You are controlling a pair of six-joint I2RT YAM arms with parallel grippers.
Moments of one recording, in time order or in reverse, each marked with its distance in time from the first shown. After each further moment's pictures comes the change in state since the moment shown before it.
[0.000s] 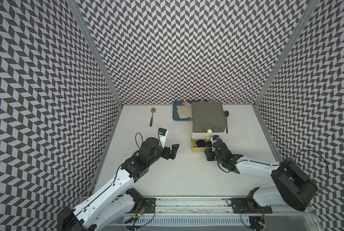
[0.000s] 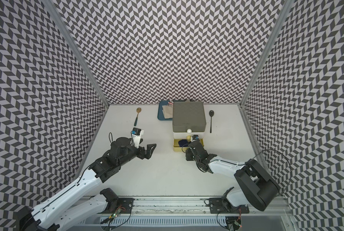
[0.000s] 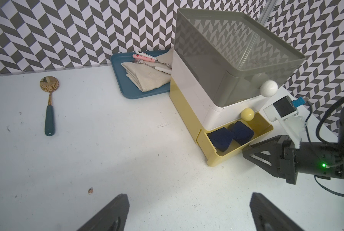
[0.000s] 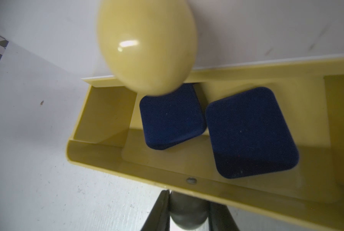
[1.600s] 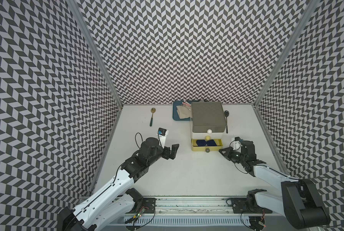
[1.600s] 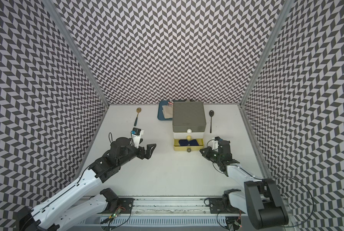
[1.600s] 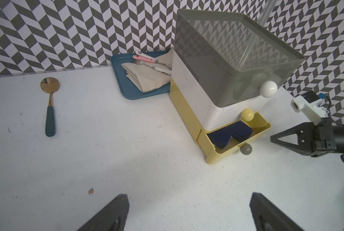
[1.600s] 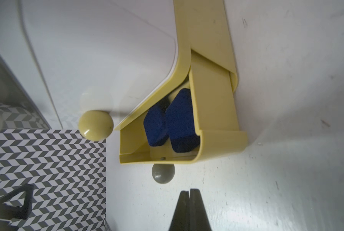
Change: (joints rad) left arm 0.000 -0.003 0.000 0.000 0.004 0.003; right arm -0.536 -0.175 -0.176 0.075 -0.644 0.191
